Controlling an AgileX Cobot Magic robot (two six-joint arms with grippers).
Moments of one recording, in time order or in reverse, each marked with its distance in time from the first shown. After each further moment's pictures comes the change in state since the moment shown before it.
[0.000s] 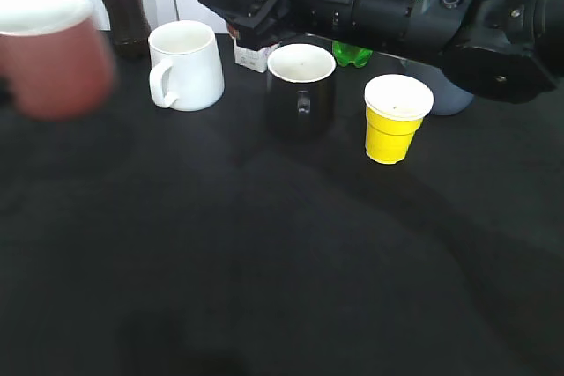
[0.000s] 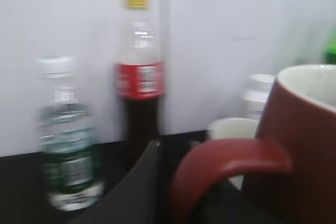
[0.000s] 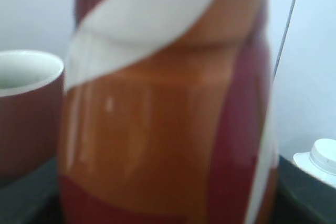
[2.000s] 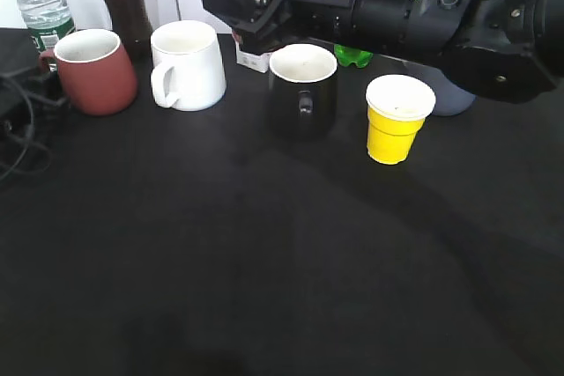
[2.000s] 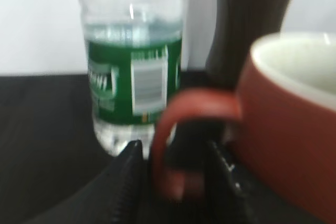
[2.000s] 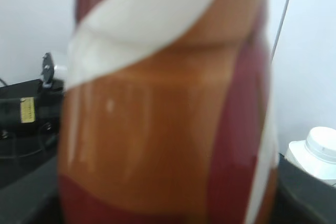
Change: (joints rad) left arm 0.004 0.633 -0.421 -0.105 -0.023 0.101; right arm 0.000 0.000 0.000 0.000 0.042 -0.001
